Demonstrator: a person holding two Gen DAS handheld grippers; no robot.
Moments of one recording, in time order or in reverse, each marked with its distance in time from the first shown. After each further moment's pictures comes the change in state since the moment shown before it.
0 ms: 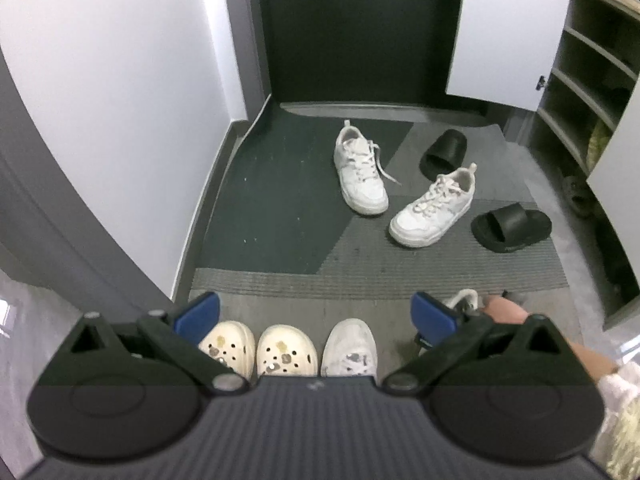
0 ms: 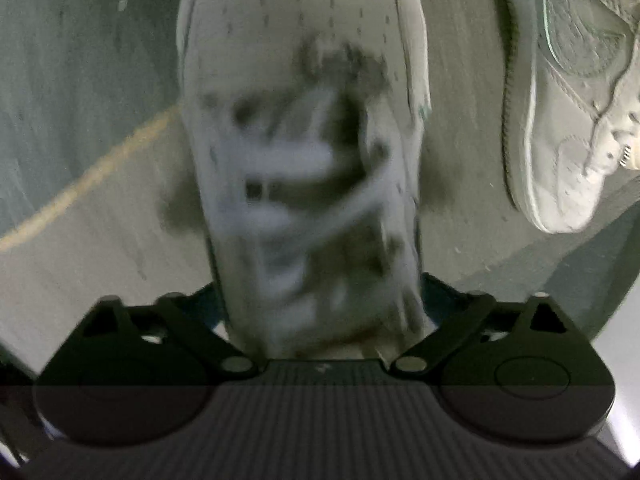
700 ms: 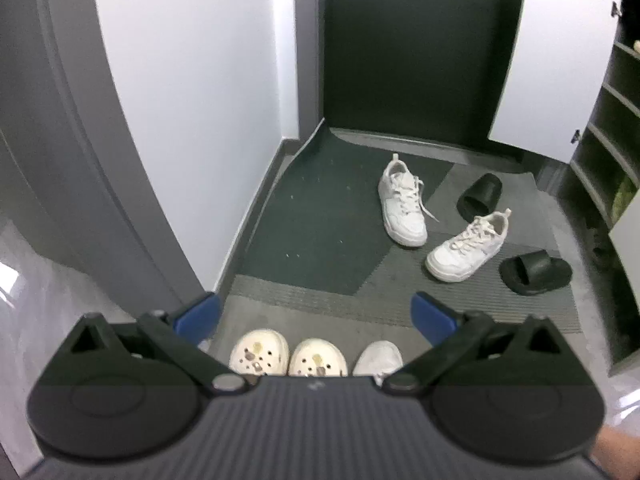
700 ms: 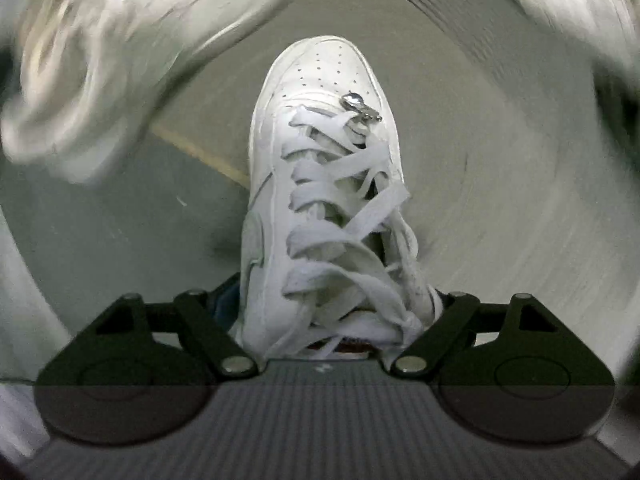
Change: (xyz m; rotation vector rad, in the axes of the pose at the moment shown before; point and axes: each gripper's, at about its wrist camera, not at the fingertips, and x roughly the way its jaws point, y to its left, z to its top) left arm -0.041 0.063 -0.011 -0.143 -0.083 0.045; right arm -0.067 0.014 -0.059 2.002 -0.178 0.682
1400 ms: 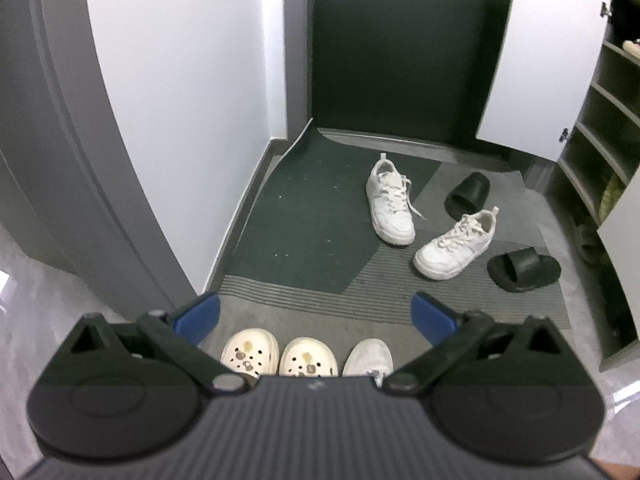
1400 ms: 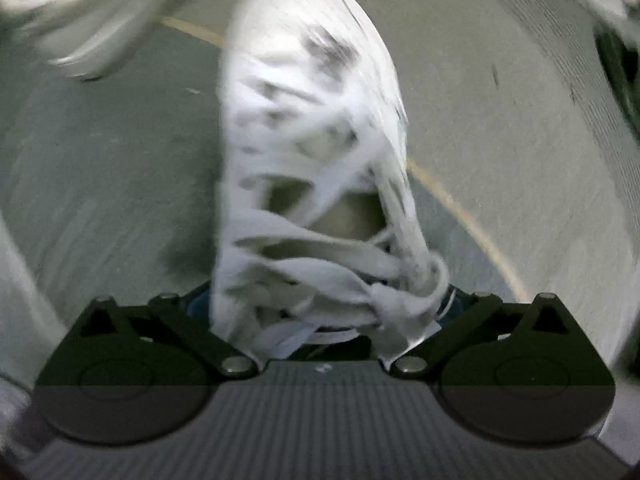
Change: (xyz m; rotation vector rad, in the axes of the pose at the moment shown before) left arm -0.003 -0.003 0.001 0.019 -0.003 -0.020; right arm 0.043 0.012 -0.044 0.013 0.088 -0.110
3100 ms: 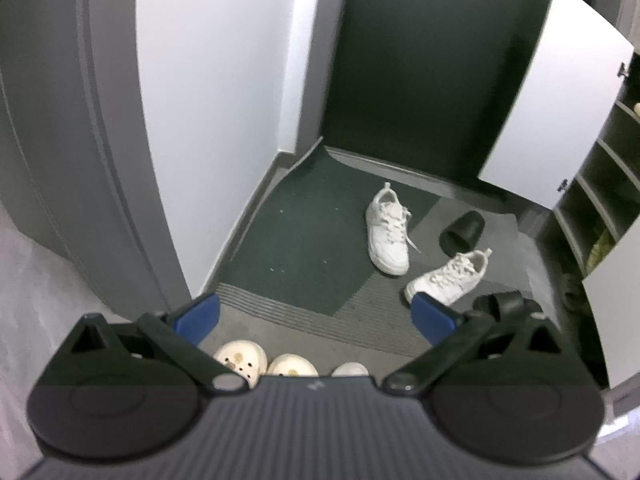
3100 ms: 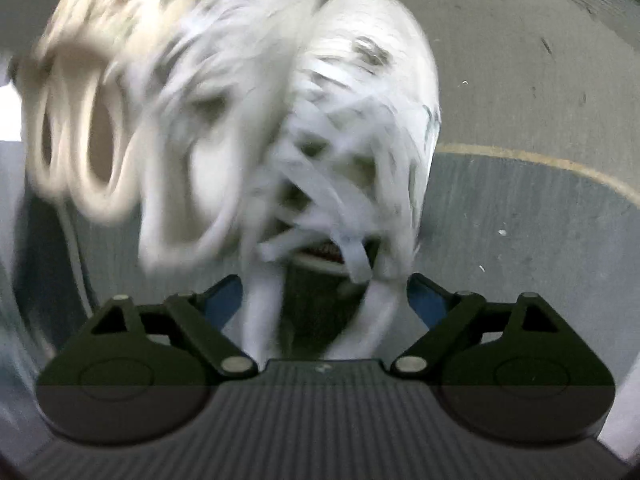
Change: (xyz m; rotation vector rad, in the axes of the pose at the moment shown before) left arm -0.005 0.045 0.024 -0.132 -0.036 -0.047; right arm -0.103 0.101 0.066 0.391 -0.023 0.201
